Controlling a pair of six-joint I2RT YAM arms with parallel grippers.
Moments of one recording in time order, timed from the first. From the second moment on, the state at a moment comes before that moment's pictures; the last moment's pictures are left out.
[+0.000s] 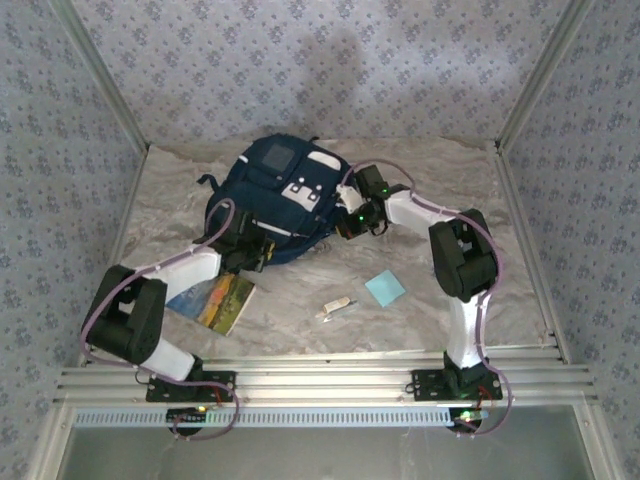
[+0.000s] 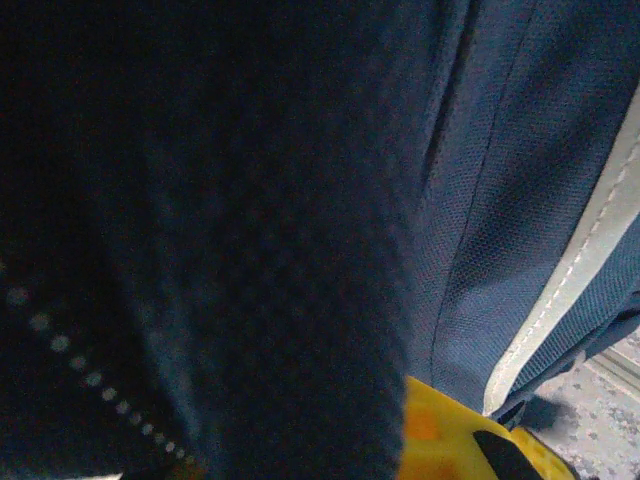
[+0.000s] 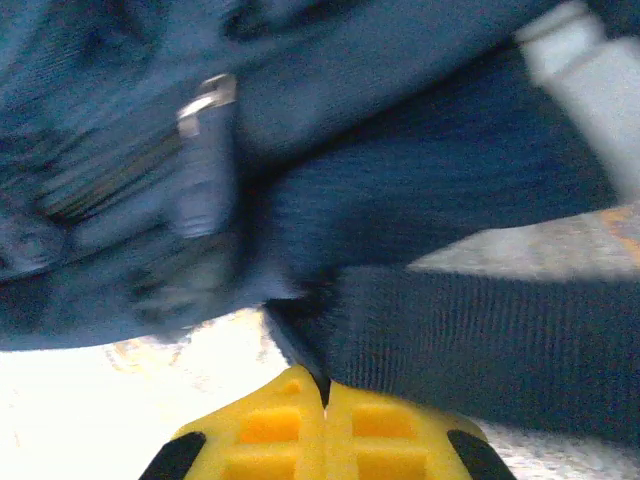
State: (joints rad) left arm -0.41 1.48 0.76 -0.18 0.15 -1.61; right arm 0.42 2.01 1.43 -0.53 -0.37 -0.06
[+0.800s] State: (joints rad) left arm -0.52 1.65 0.91 -0.15 0.12 -1.62; right arm 0.31 1.79 1.33 -0.54 -0.23 0.03
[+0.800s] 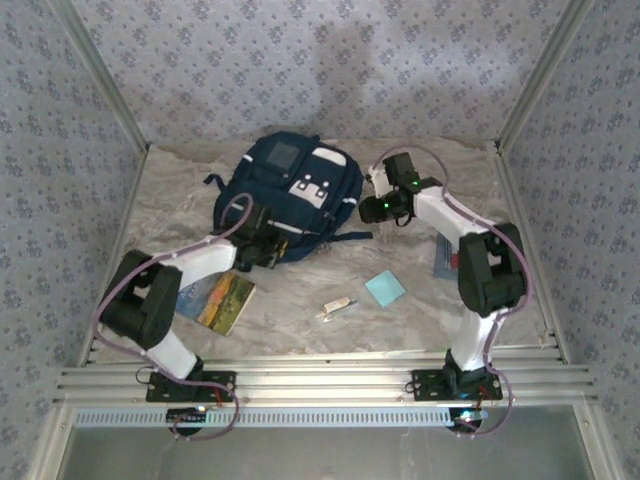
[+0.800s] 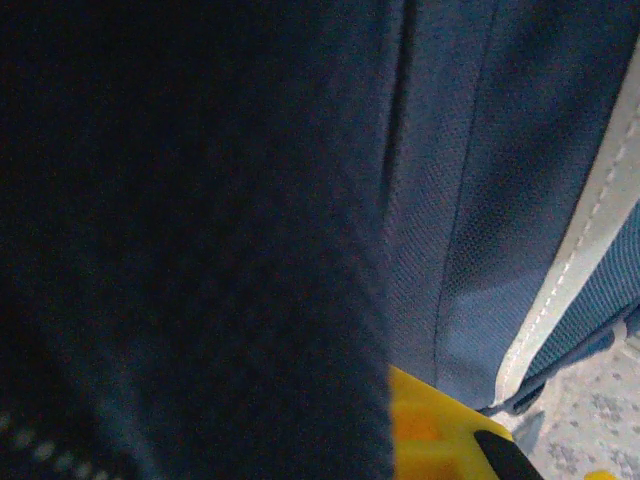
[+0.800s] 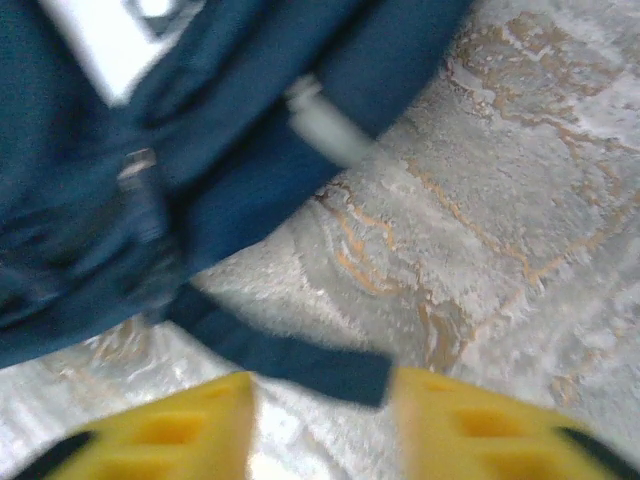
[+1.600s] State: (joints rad) left arm -0.64 1.49 1.12 -0.46 -0.10 -1.36; right arm 0.54 1.58 1.06 -0.37 -0.24 0.21
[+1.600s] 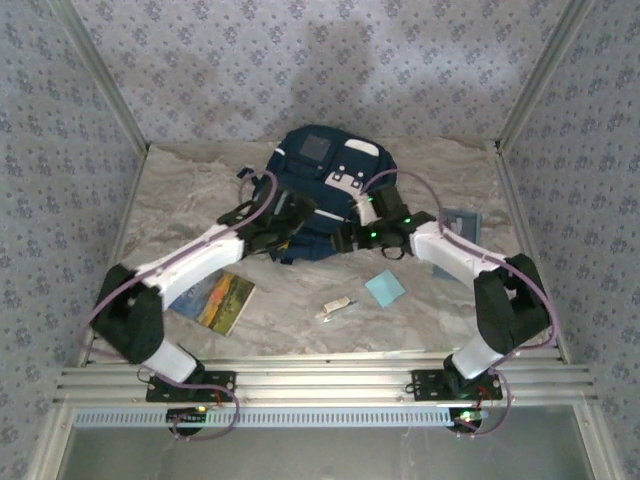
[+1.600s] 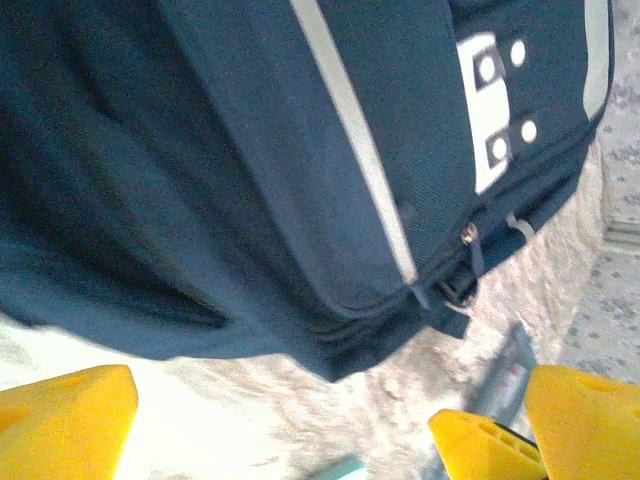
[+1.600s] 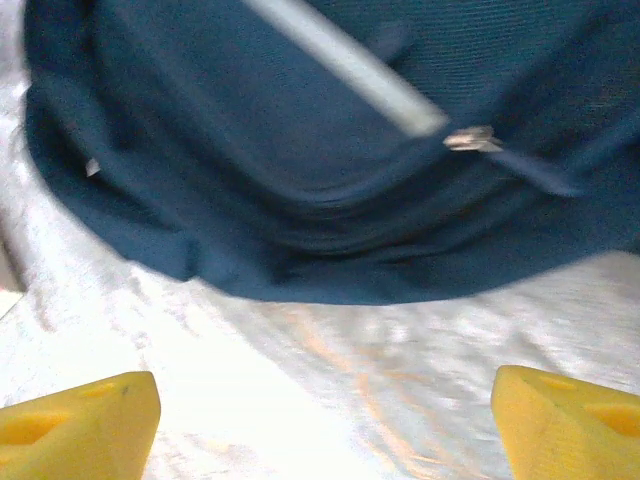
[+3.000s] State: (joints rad) left arm 0.06 0.96 0.43 -0.93 -0.04 -1.13; right arm 0.94 2.30 1.83 -0.41 -0.28 0.26
